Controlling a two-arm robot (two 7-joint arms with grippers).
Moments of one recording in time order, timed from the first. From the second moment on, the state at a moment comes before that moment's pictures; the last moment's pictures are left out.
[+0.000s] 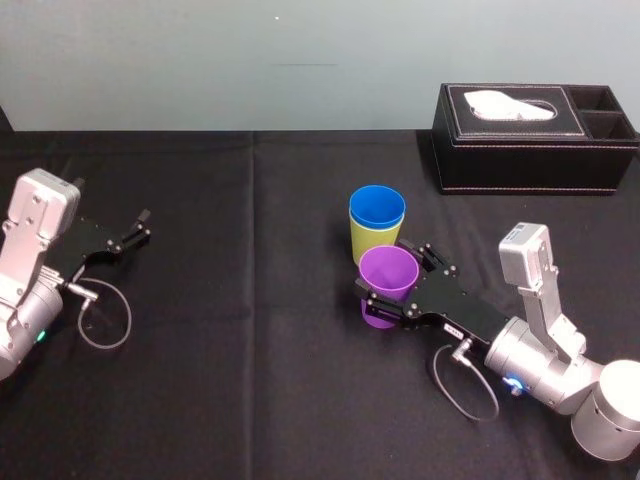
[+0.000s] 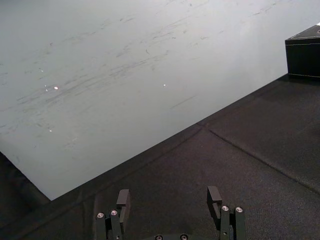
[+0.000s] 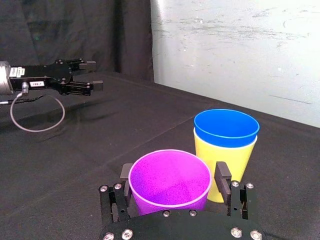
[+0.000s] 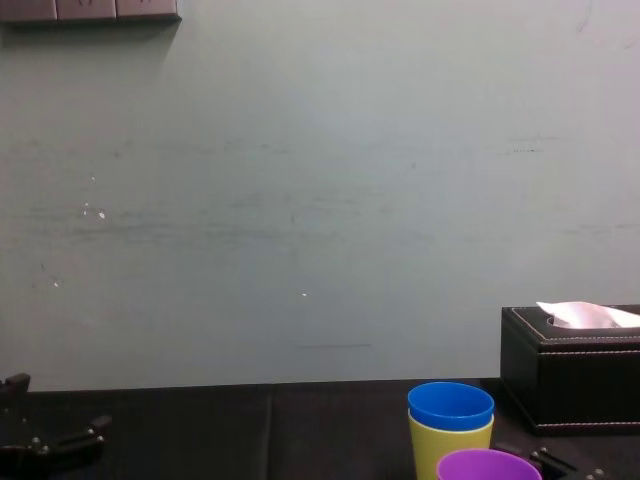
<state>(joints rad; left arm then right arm) -0.20 0.60 0.45 -1.41 -0.25 -0.12 0.03 0.18 0.38 -0.37 -1.27 0.38 -0.27 0.58</state>
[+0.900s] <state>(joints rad) -0.20 0.60 0.45 -1.41 -0.25 -0.12 0.03 0.16 0.39 -0.37 -1.33 0.38 -0.25 0.57</state>
